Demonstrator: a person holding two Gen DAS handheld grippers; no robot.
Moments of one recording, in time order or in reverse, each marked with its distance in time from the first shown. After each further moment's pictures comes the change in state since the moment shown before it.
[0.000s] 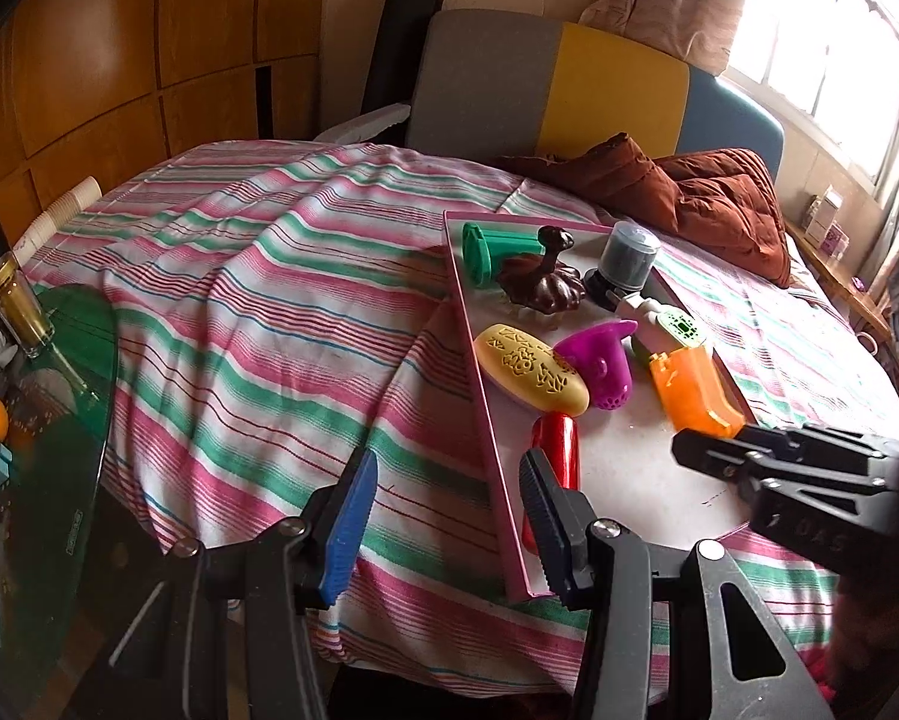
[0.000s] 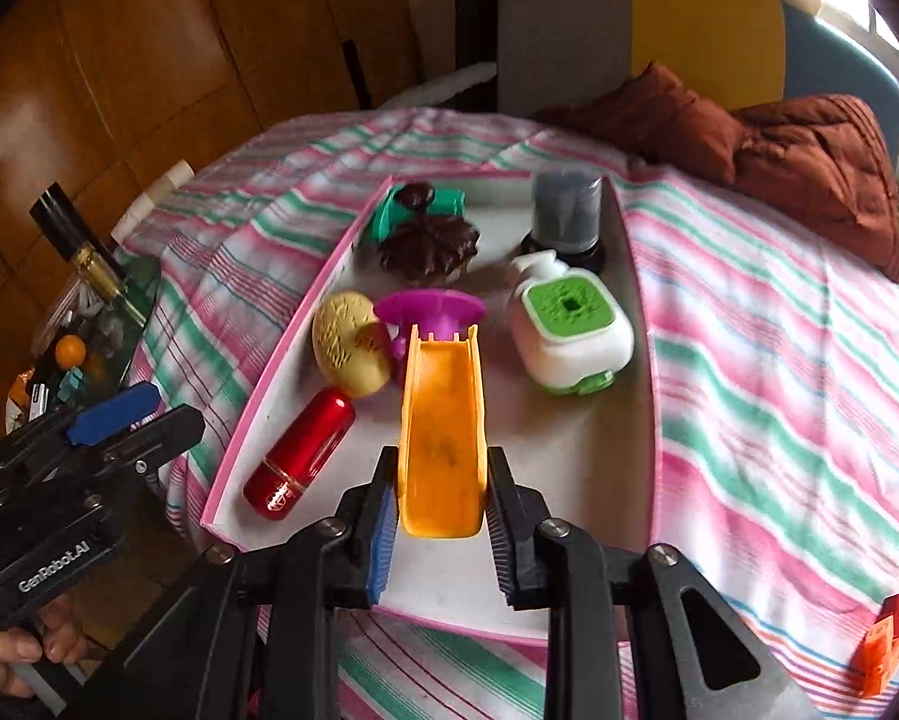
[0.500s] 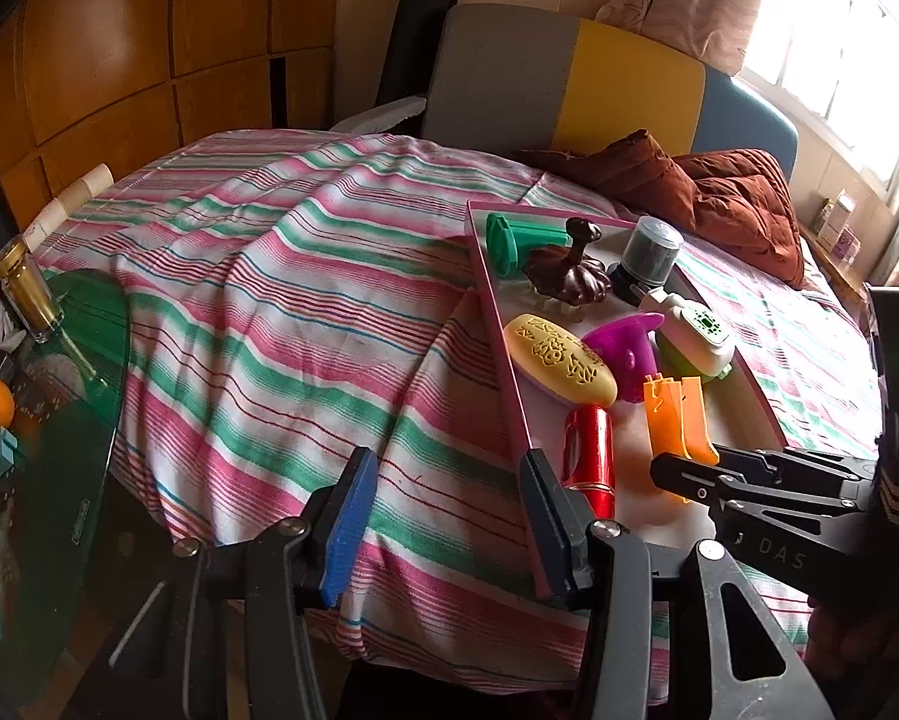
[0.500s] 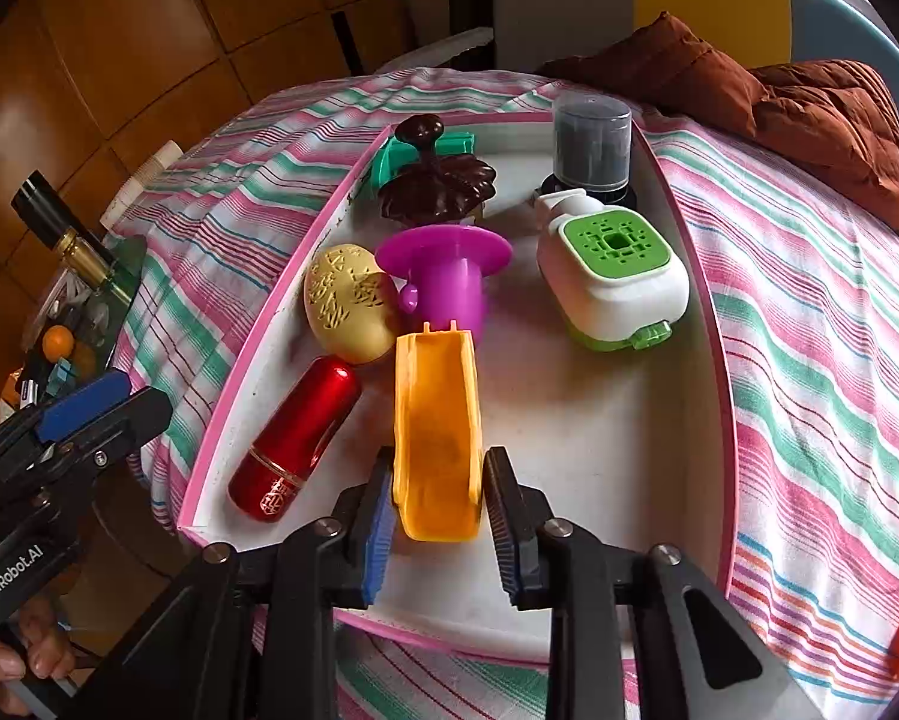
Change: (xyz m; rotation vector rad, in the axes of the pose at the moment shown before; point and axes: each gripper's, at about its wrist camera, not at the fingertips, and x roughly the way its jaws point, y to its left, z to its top) left arm 0.004 0.011 -0.004 -0.019 0.011 0.023; right arm 0.029 0.005 -0.008 0.033 0.059 0.017
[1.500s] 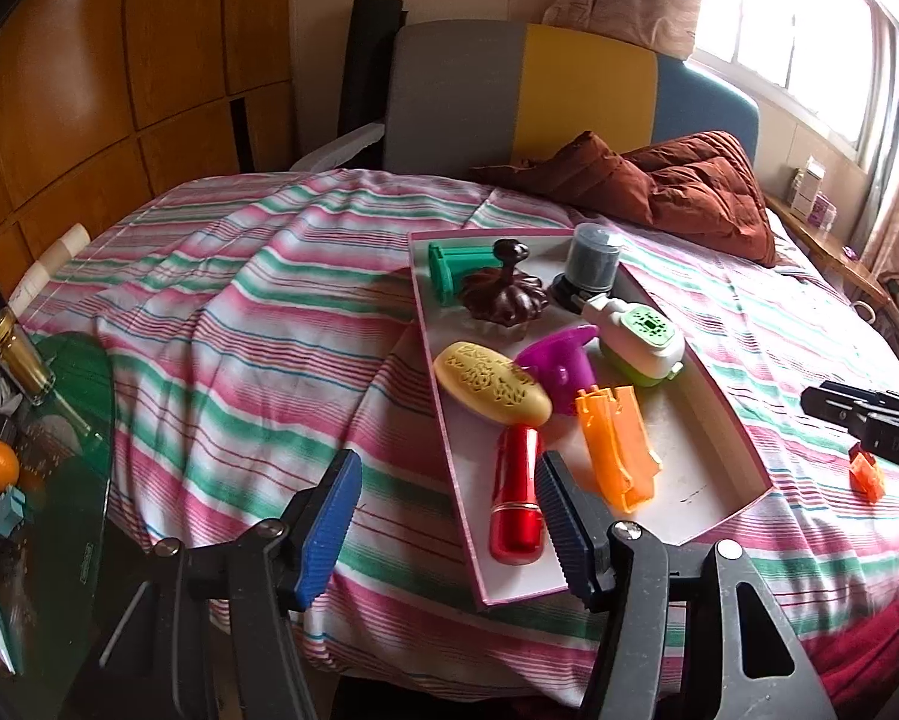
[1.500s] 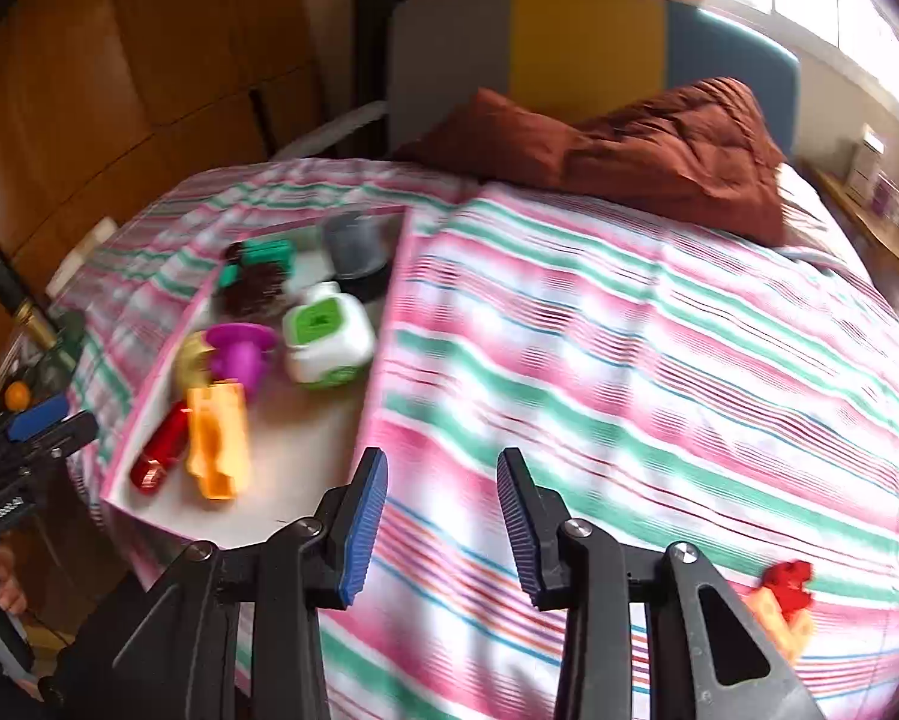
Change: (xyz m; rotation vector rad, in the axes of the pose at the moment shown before) left arm -0.014 -0.039 0.006 0.115 -0.043 -0.016; right arm -0.099 -0.108 -0.020 0.098 -0.158 -0.193
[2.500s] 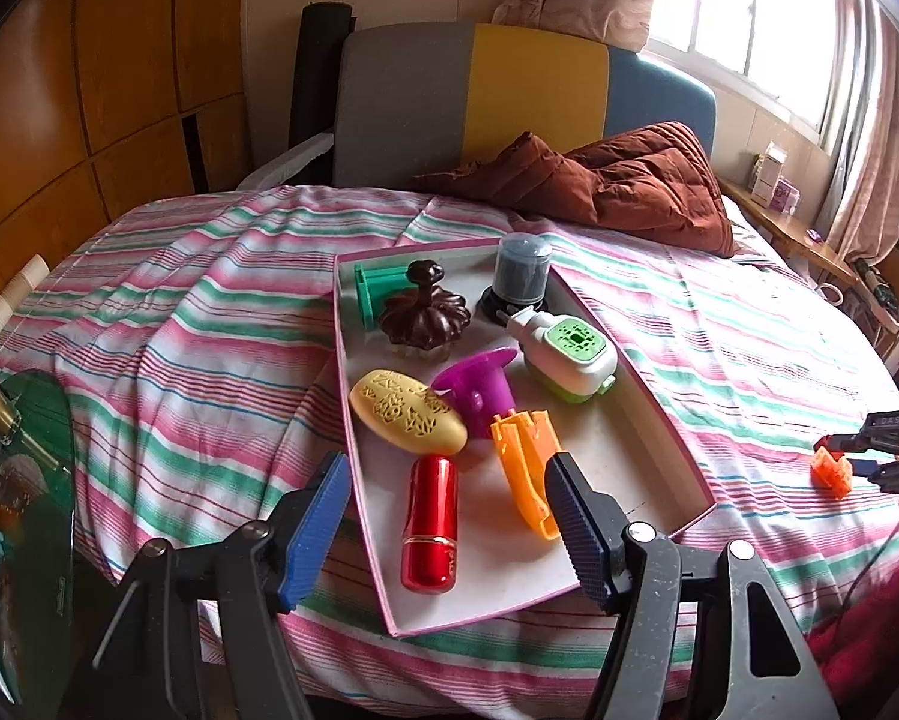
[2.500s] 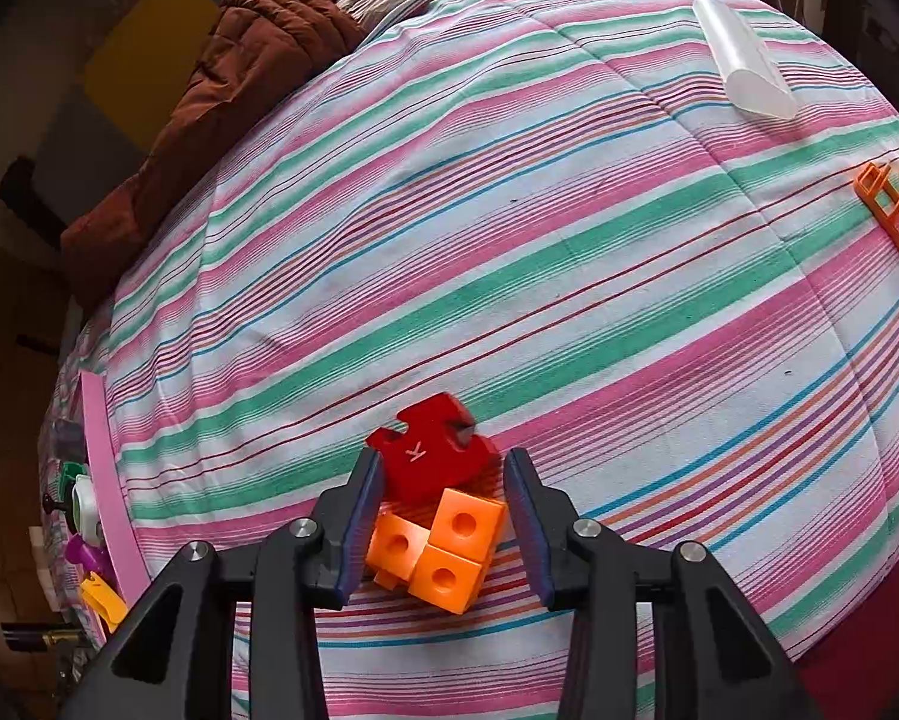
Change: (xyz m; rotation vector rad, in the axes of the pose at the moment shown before) left arm 0.000 -0.035 0.017 0.059 -0.005 -0.072; right arm -0.014 -0.203 -0.079 0.820 0.183 -0.106
